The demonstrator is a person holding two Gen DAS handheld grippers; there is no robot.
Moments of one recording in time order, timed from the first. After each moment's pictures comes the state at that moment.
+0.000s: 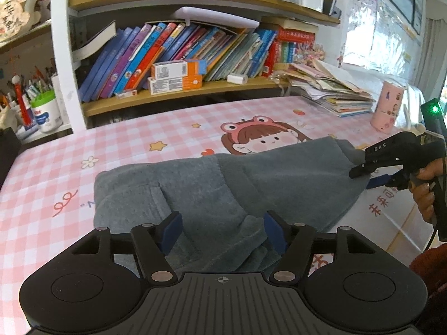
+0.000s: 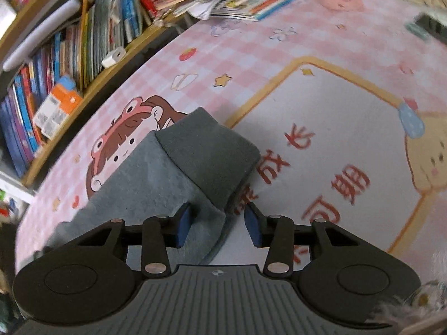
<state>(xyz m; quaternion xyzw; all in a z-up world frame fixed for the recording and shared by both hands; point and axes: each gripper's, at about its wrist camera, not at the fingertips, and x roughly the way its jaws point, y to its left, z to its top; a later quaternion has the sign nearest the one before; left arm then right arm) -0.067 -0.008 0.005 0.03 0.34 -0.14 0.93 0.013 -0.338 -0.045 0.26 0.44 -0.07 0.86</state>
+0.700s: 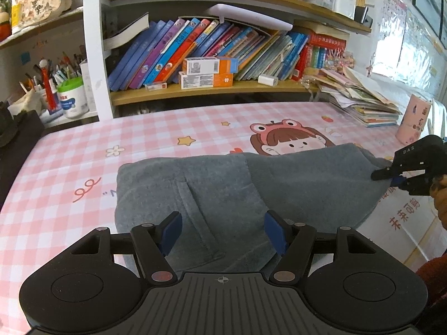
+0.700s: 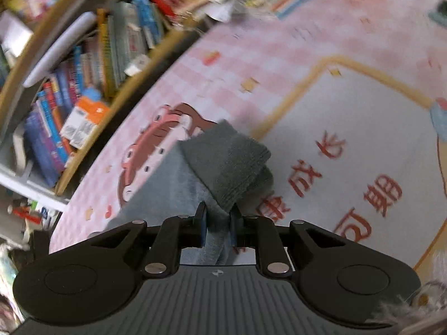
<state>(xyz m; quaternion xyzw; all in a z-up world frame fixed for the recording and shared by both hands) -0.064 0.001 0.004 0.01 0.34 -0.09 0.94 0.023 -0.360 -0.052 0.36 0.42 -0.01 0.83</state>
